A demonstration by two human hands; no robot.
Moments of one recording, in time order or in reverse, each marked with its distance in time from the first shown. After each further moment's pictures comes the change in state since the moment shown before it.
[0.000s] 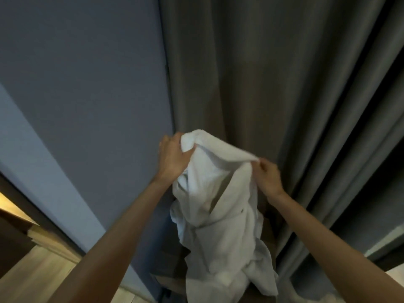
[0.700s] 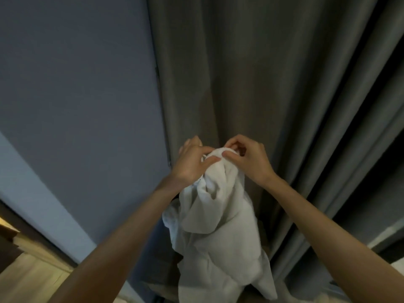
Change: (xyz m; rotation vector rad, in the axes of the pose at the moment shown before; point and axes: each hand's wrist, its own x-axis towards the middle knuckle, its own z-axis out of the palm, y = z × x) left_hand -0.005 0.046 0.024 -0.011 -0.250 0.363; right_hand 0.019 -0.062 -0.010 -0.016 -0.216 -0.504
